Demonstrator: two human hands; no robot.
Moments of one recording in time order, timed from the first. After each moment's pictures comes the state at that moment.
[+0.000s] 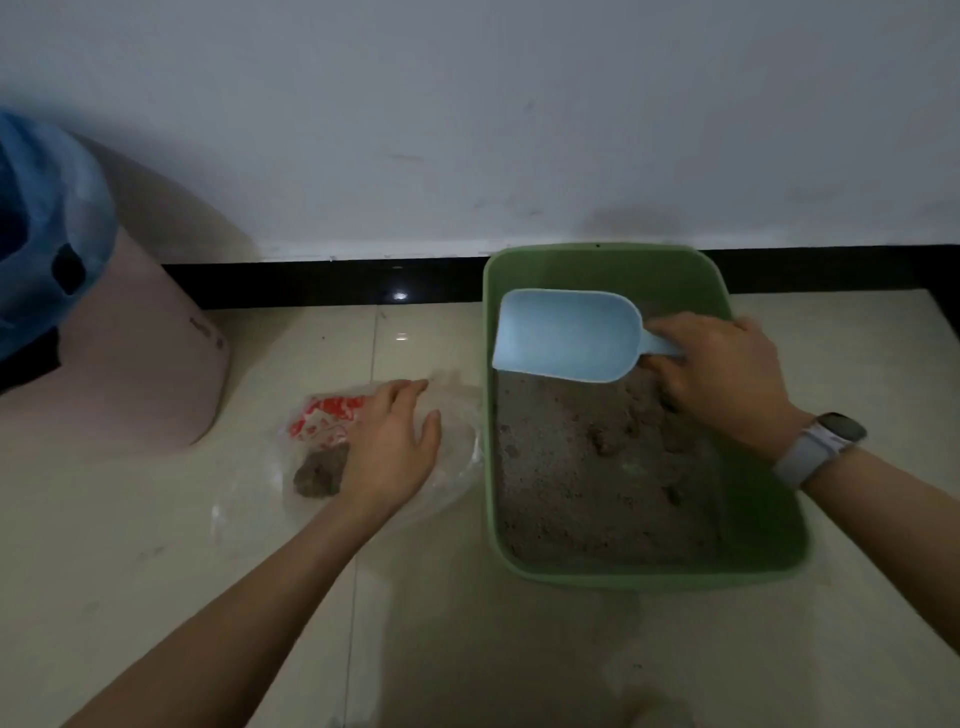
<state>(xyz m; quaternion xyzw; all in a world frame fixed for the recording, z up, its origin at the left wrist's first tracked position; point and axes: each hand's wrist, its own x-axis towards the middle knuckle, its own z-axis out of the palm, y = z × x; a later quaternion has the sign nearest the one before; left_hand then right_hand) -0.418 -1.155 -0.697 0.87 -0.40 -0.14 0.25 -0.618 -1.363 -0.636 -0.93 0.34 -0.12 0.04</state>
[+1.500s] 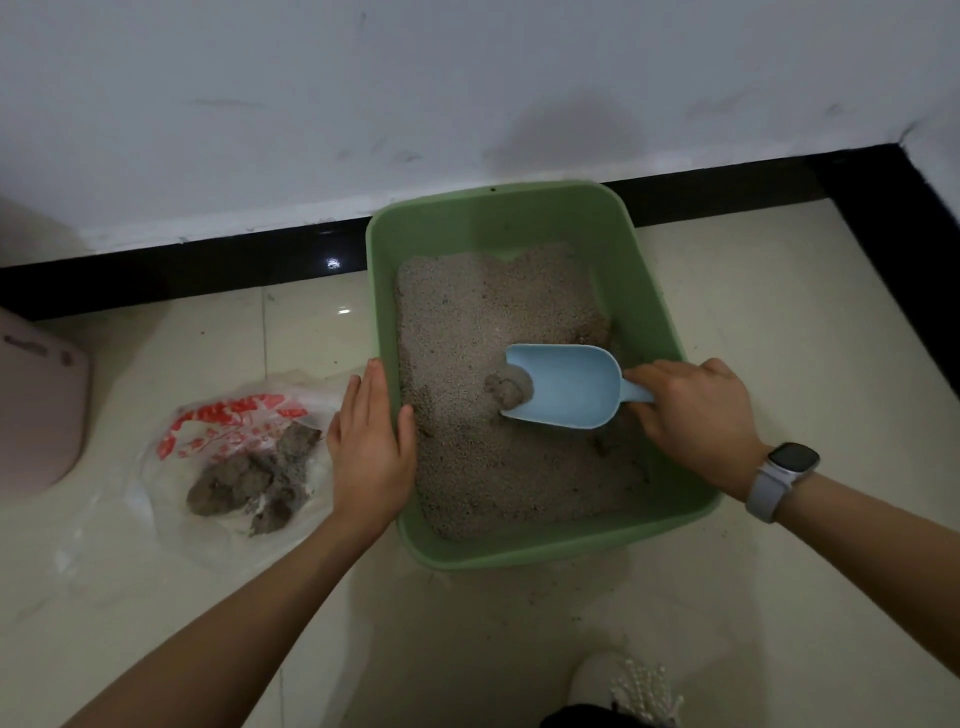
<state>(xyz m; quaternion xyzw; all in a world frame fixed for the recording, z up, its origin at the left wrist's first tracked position) -0.479 -1.197 -0.746 0.86 -0.41 -0.18 0.24 -0.717 -1.365 -0.703 -0.92 0.40 -0.05 -0.01</state>
